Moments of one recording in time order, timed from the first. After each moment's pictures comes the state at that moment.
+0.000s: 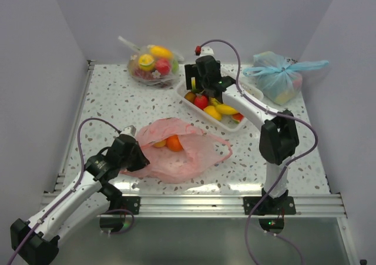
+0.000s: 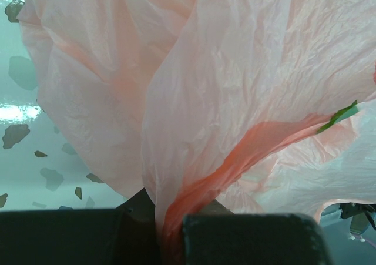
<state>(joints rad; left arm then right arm) -0.57 0.66 0.51 -0.73 -0.03 -0.83 0.59 1.94 1.69 -0.32 0.34 0.24</state>
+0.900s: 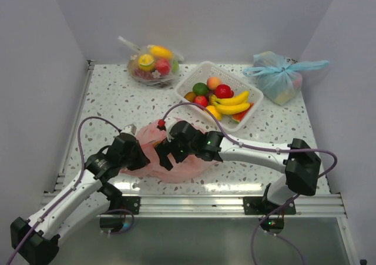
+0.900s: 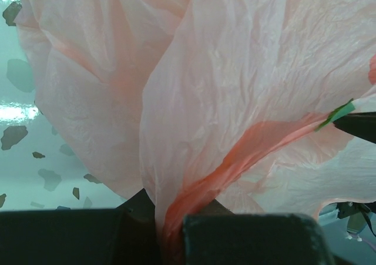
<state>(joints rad) -0.57 0.68 0.52 -0.73 -0.03 -0.83 1.13 1.56 1.20 -0.33 -0.04 0.35</state>
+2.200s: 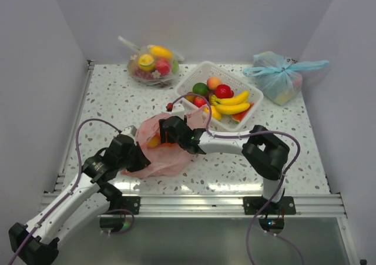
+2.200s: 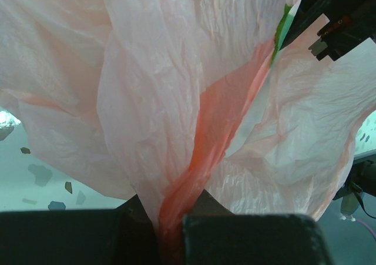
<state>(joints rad) -0.57 0.63 0.53 -0.75 0.02 -0.81 1.04 1.89 1.19 0.02 0.45 0.63</state>
